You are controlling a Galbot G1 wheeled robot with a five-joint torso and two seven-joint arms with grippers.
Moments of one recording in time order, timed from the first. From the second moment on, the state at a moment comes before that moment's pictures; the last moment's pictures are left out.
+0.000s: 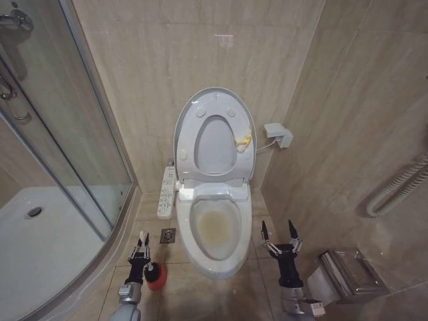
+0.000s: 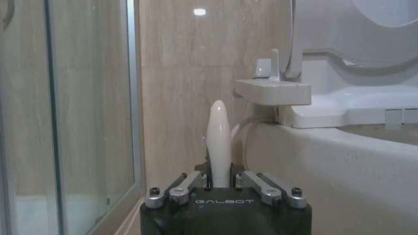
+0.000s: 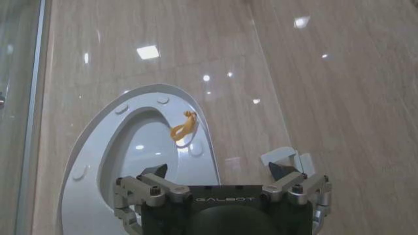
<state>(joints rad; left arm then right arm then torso) 1.06 -1.35 -0.40 -0.93 -0.23 -0.82 0.02 -1.46 1.50 0.58 1.64 0.42 0.82 -0.29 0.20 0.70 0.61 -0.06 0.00</state>
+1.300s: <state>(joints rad) 1.07 -1.37 -0.39 -0.91 -0.21 -0.81 0.00 -1.46 1.49 0.58 1.63 0.43 0.82 -0.29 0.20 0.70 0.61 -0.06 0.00</state>
